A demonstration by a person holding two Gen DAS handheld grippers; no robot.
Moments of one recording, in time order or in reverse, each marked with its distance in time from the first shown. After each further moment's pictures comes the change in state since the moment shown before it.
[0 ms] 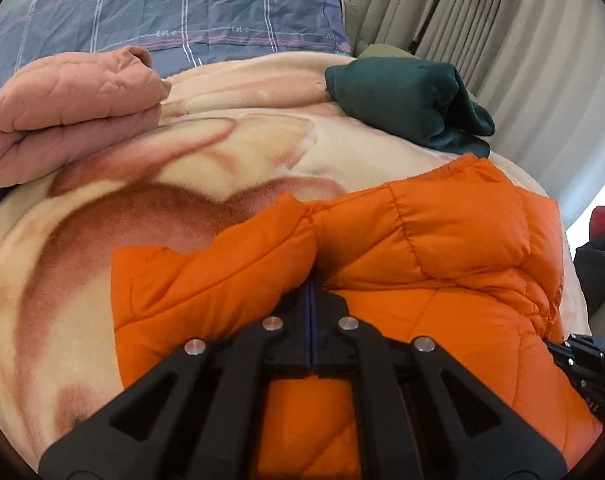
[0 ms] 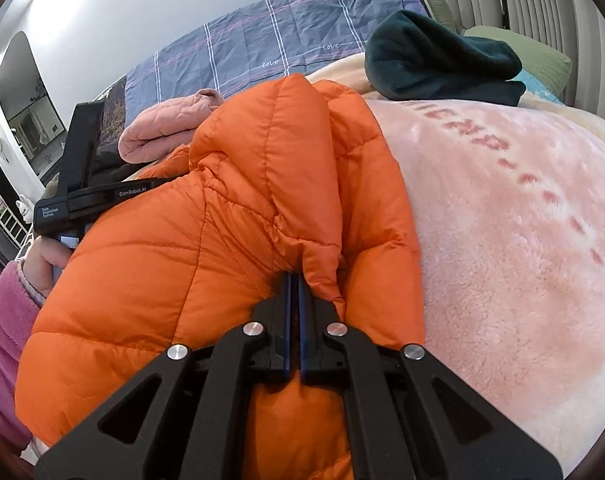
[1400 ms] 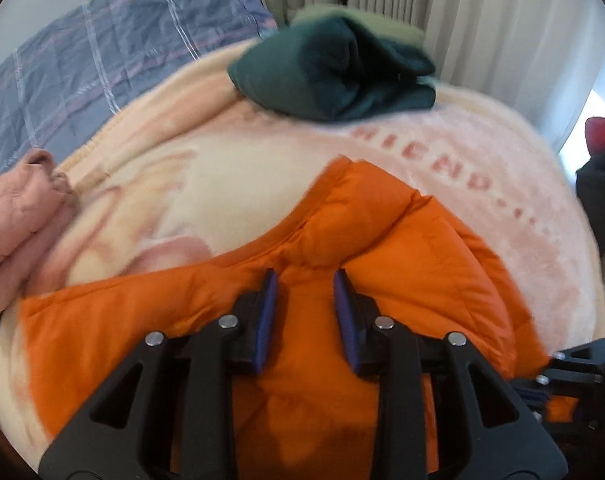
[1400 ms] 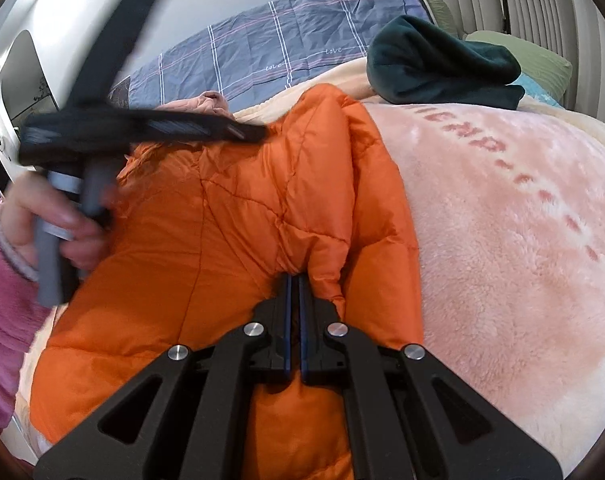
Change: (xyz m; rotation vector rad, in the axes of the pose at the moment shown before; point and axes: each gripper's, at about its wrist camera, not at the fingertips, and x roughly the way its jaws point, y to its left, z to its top) left arm 0.013 -0.114 0.041 0.291 0.075 0.028; right arm -0.009 0.005 -0.007 0.002 -0.018 0.009
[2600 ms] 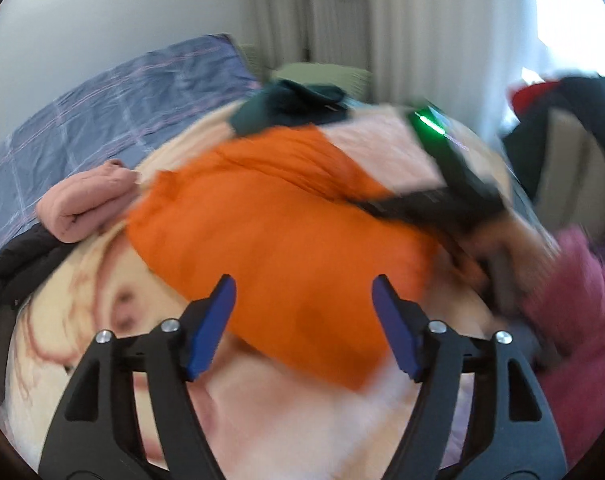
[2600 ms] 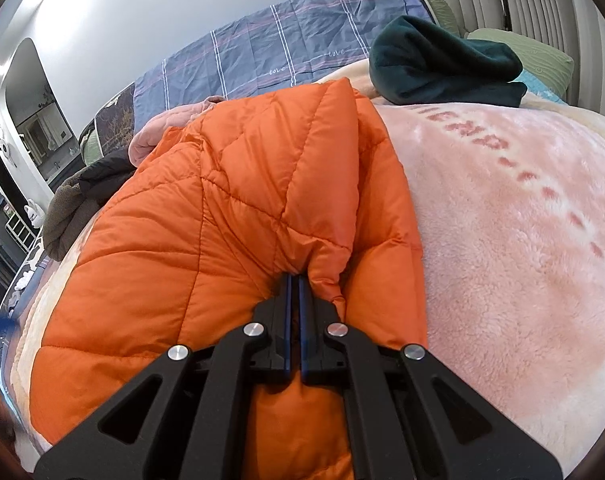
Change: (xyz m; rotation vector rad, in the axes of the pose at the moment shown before) left arm -0.199 -0.086 -0.187 0.161 -0.179 0.026; right arm -0.002 -0.003 -0.001 0.012 -0.018 0.030
